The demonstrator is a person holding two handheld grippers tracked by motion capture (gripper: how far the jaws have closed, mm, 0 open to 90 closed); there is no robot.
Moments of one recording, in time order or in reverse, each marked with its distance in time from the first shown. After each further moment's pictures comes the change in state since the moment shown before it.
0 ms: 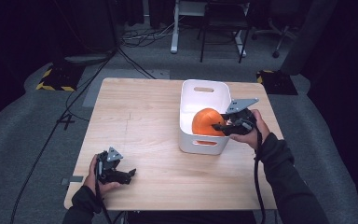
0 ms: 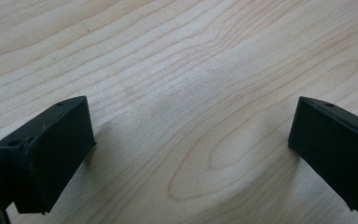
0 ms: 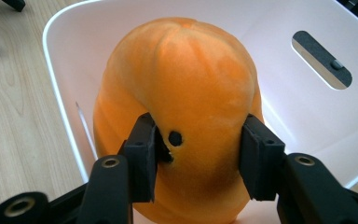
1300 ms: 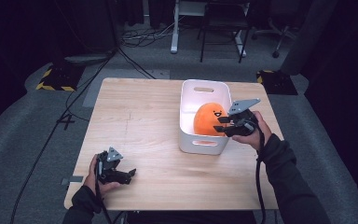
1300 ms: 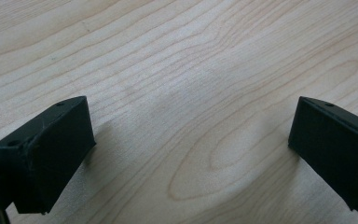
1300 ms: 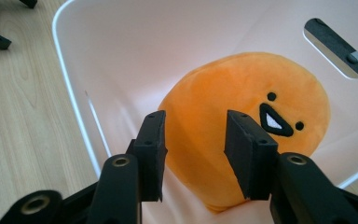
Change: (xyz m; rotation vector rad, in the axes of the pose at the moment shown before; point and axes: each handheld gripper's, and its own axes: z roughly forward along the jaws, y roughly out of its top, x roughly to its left) left arm 0.000 0.000 0.000 0.000 0.000 0.000; right arm -0.002 -0.006 -0.002 0.013 0.042 0.017
